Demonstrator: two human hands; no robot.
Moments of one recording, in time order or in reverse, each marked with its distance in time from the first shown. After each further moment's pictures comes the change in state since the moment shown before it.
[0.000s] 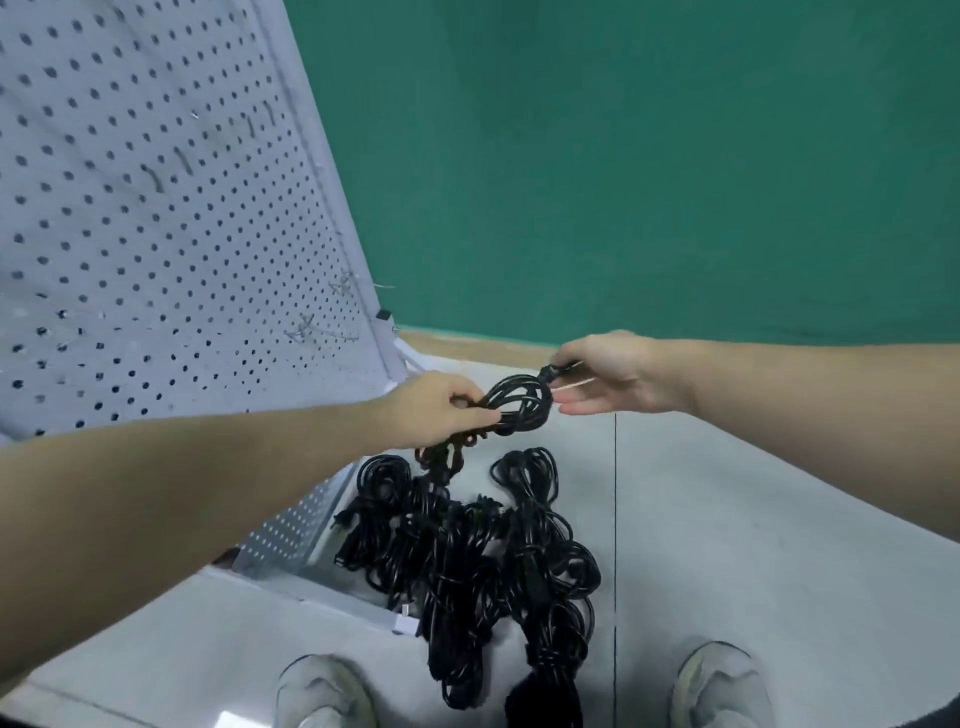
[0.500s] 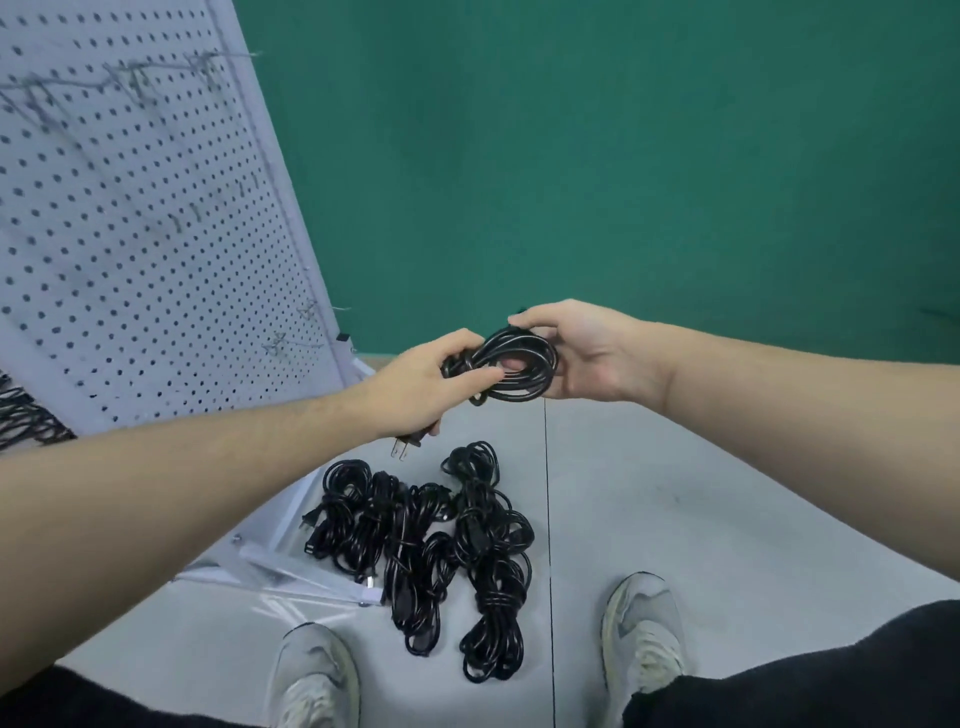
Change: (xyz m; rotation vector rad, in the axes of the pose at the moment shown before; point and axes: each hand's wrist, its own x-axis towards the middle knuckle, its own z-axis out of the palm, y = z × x) left_hand -0.125 0.109 0.012 -0.187 0.149 0.326; right_hand -0.175 0.007 -0.004 0.240 -0.014 -0.140
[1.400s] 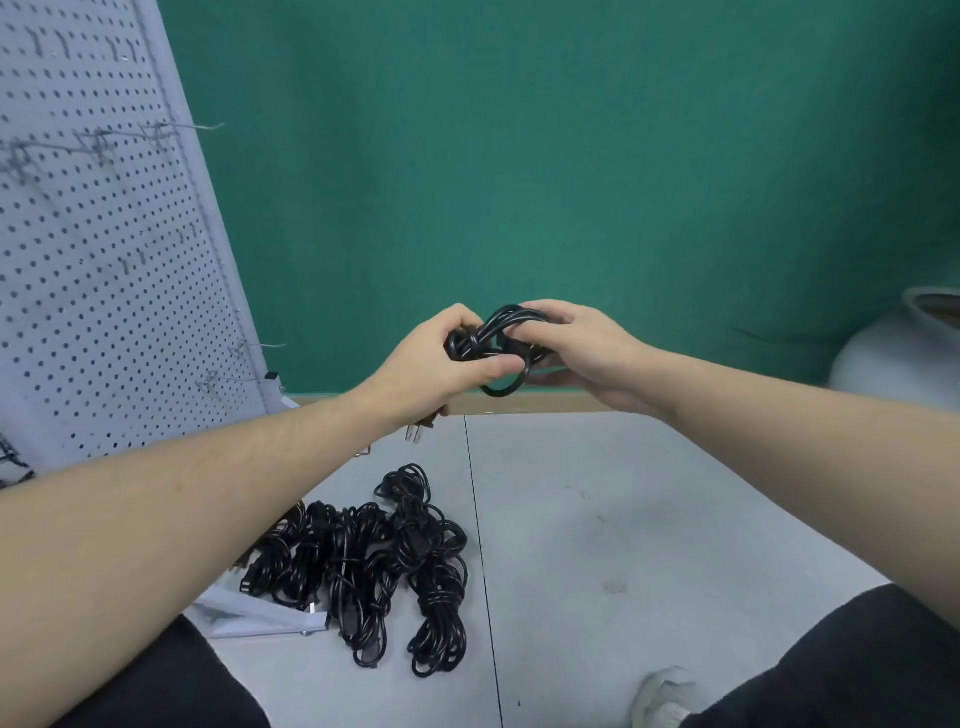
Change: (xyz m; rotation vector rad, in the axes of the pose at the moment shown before) left_hand -0.041 0.083 0.019 -0.238 0.056 0.310; right_hand -0.137 0.014 -0.013 -0.298 0.280 -0.460
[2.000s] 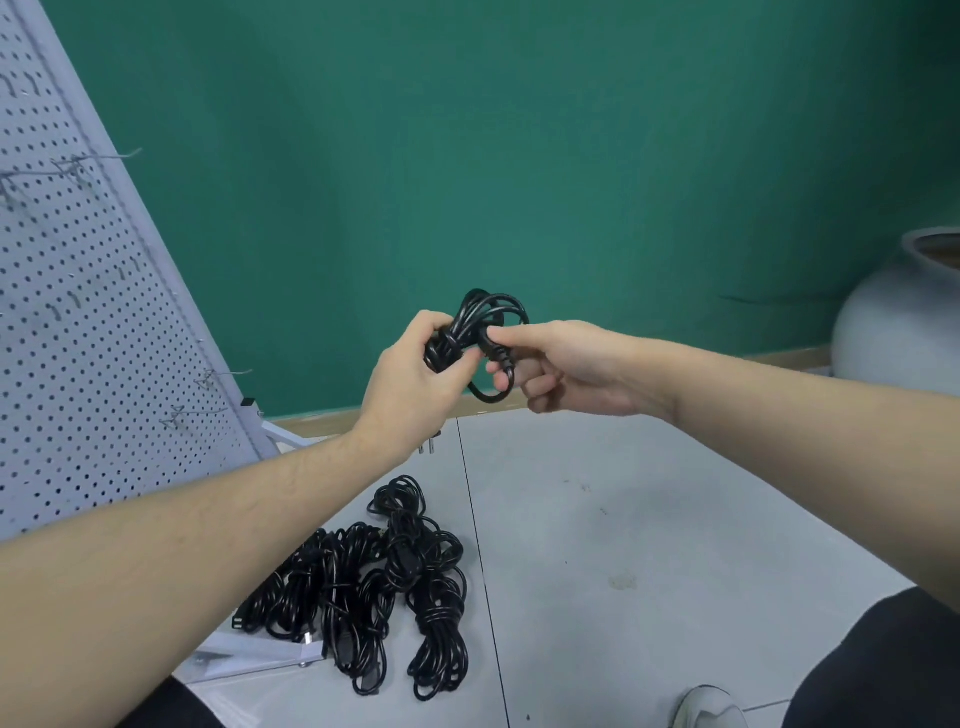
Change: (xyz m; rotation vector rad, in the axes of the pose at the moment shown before) left_hand 0.027 -0.020 0.052 0.090 0.307 0.057; right_hand -0.001 0.016 -0.033 0.148 -0.224 0.234
